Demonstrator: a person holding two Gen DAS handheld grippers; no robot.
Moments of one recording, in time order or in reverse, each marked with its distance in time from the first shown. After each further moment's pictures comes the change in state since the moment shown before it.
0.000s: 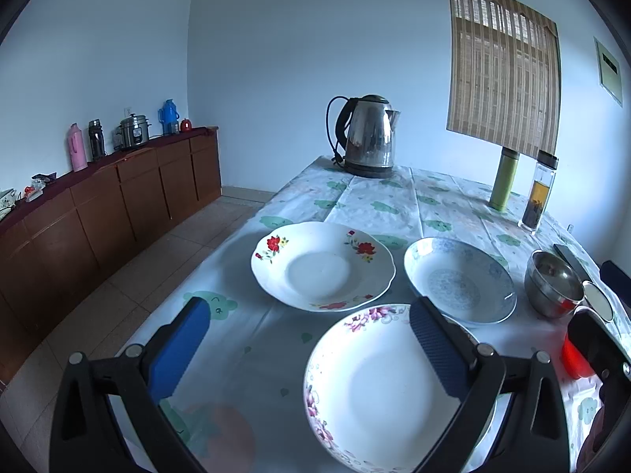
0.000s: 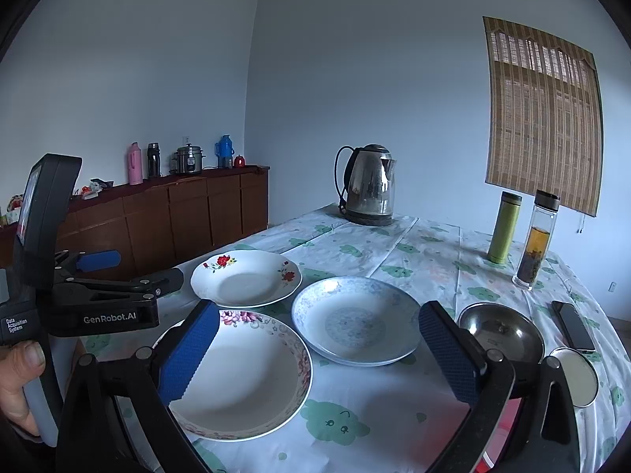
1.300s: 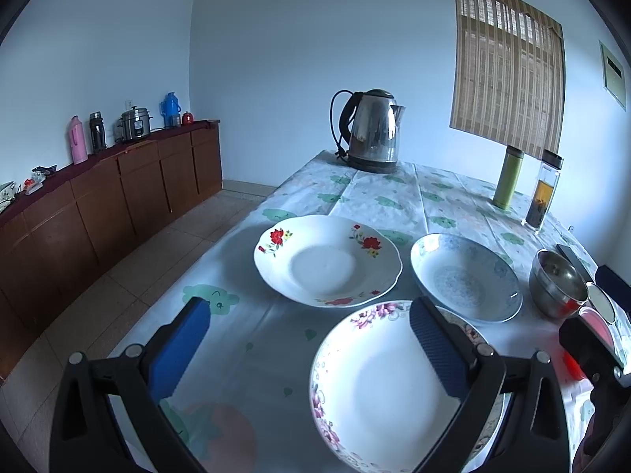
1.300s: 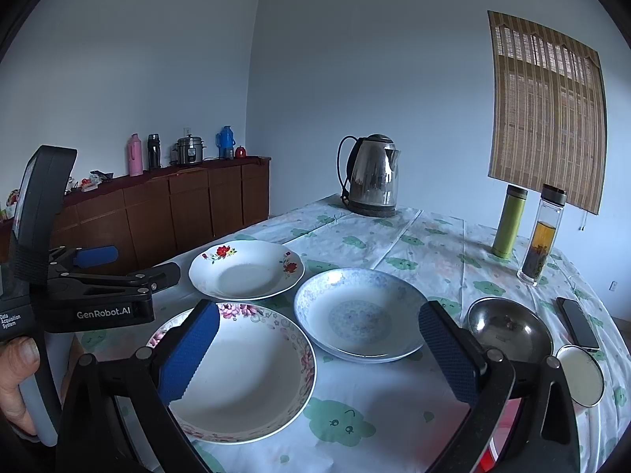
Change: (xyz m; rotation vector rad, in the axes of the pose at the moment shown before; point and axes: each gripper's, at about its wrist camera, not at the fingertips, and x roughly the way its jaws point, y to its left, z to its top) left arm 0.006 0.005 -0.001 -0.015 0.021 0.001; right arm 0.011 0.003 -0.003 -0.007 0.031 0.004
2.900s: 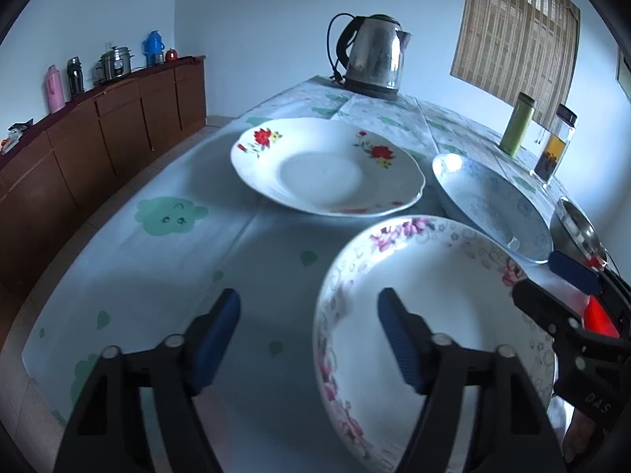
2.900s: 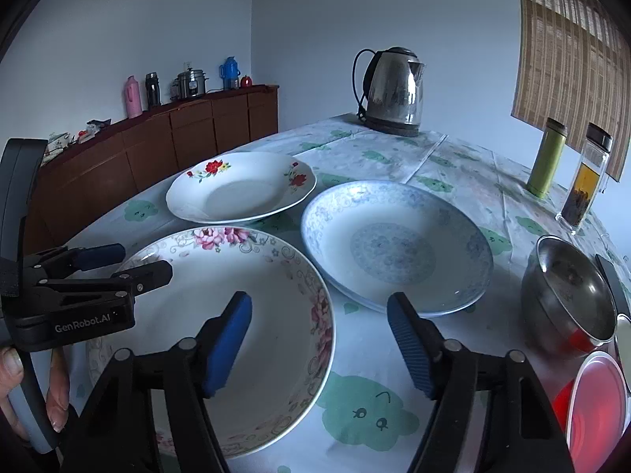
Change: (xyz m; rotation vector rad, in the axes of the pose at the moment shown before) left arm 0.062 0.011 -0.046 -0.029 0.255 -0.070; right arm 0.083 0.009 -0.033 -0.006 0.294 0.047
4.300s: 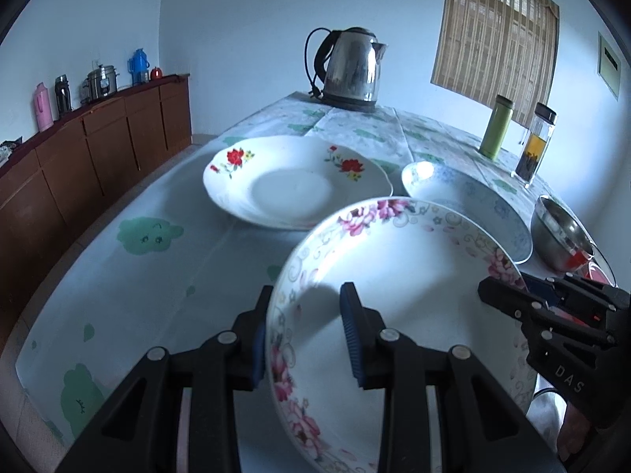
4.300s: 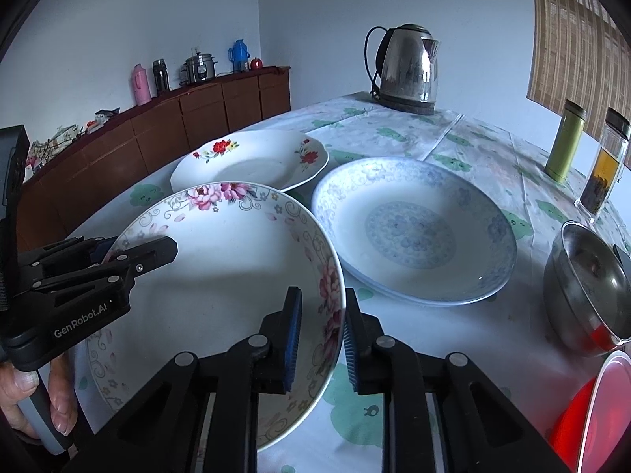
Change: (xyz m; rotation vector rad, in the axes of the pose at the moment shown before) left arm -0.008 -0.016 0.002 0.047 -0.076 -0.031; right arm 0.013 -0.006 0.000 0.013 0.067 0.062
